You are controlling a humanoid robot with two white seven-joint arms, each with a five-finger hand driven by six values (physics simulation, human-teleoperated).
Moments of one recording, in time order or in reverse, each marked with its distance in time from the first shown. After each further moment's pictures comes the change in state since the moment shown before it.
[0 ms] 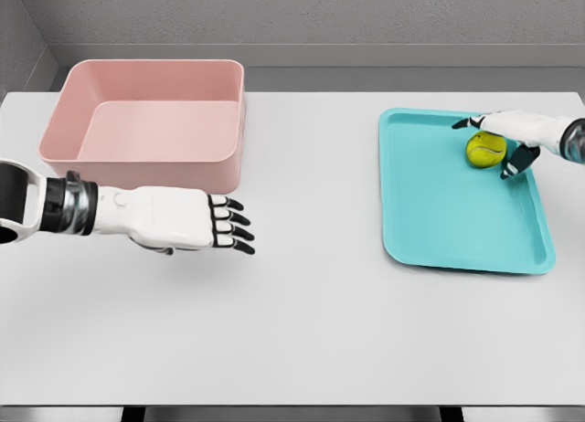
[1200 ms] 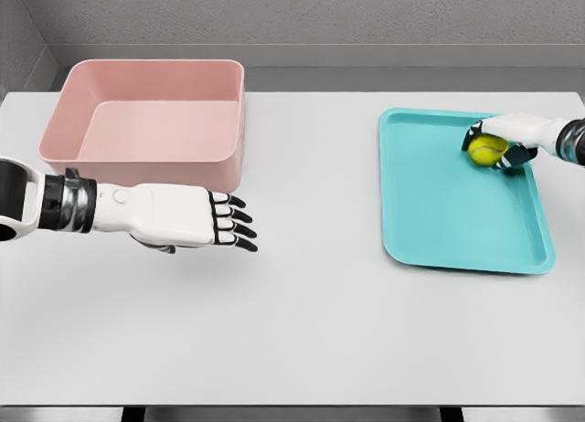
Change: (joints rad) left arm -0.006 0.004 0.001 0.000 0.025 0.000 0.005; right arm -0.026 0.034 0.010 0.071 0.024 -0.002 -0.002
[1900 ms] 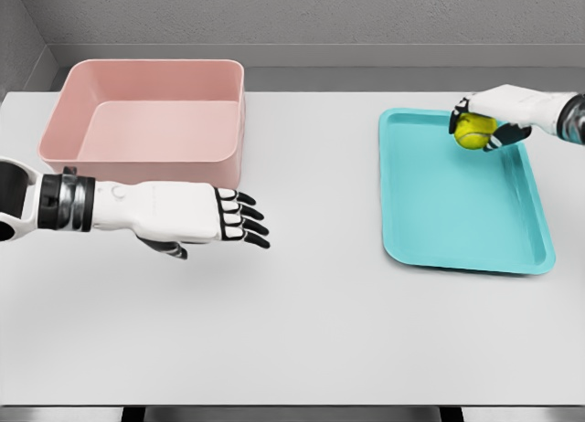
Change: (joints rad) left arm 0.005 -0.002 0.002 0.000 0.133 0.000 0.030; right arm -0.008 -0.090 -0.004 -0.262 -0.027 -0.016 0.013
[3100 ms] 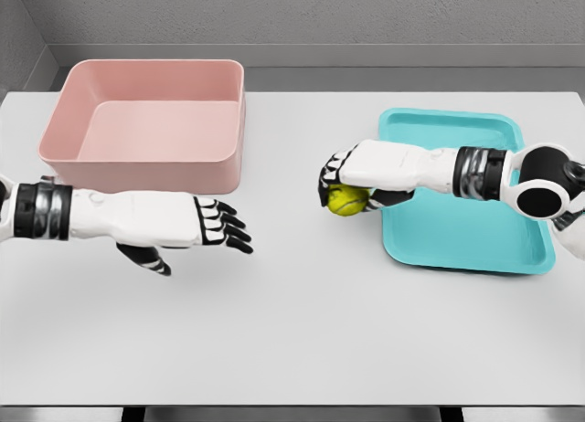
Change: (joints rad) left arm 0.066 0.062 0.044 0.003 0.164 0.000 -0.080; right arm 0.110 0.048 0.054 -0.531 -0.083 -0.018 0.023
